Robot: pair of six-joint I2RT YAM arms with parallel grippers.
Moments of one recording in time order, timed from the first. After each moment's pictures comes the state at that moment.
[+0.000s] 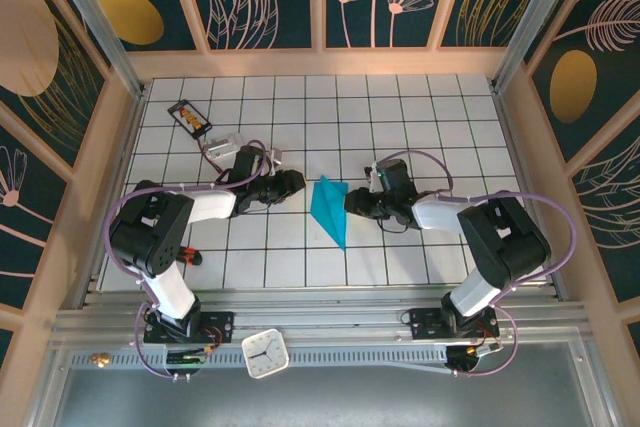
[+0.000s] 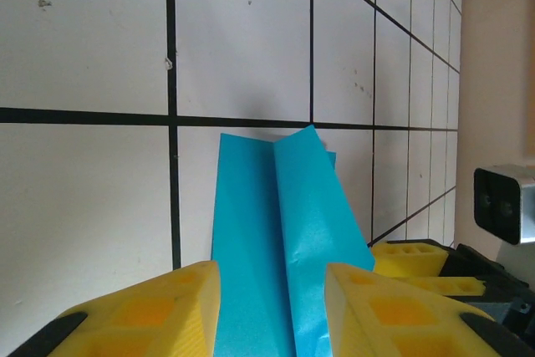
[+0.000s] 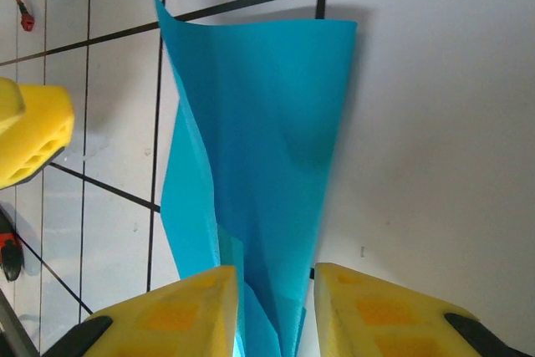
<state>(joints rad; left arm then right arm) -0.44 1.74 0.77 0.28 0.53 -0.90 0.51 1.60 0.64 0.14 -0.42 0.65</state>
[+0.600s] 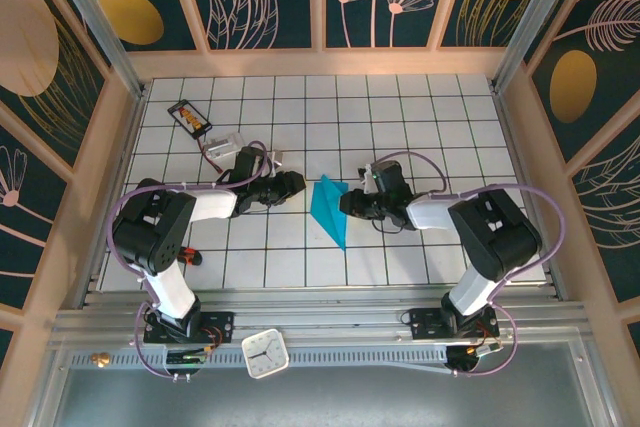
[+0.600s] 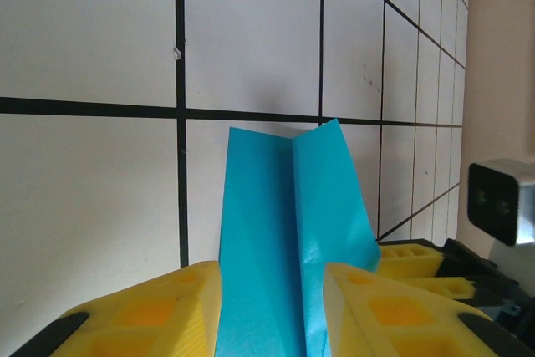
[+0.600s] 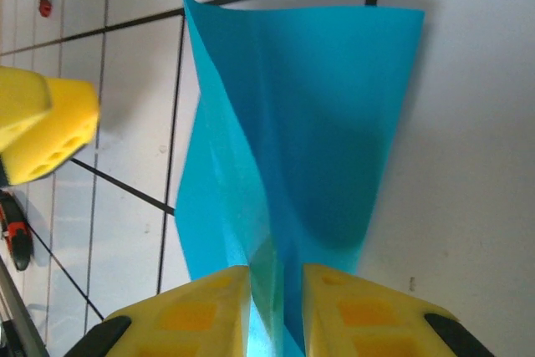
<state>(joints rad) -0.44 1.76 0.77 0.28 0.53 -0.90 0.54 1.67 0.64 0.23 -0.45 0.66</state>
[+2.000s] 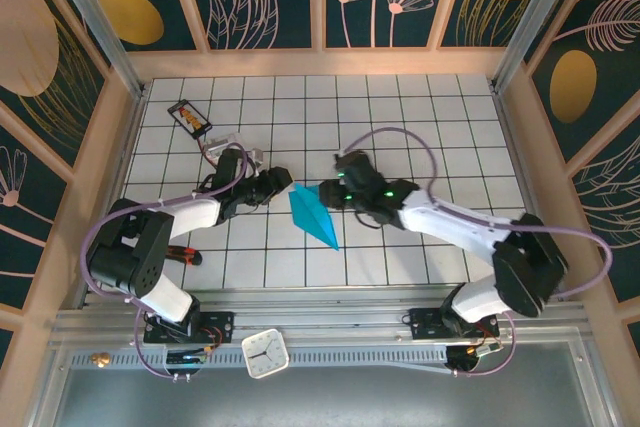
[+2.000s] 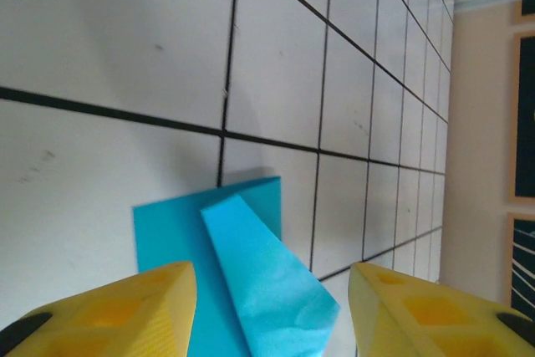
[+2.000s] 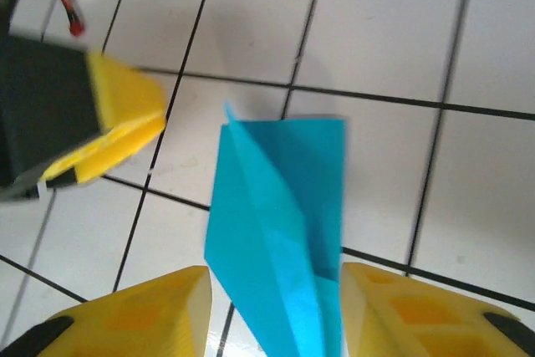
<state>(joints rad) -0.38 1.58 0.67 0.26 0.49 -0.95 0.81 1.41 0.91 -0.27 0.04 0.60</state>
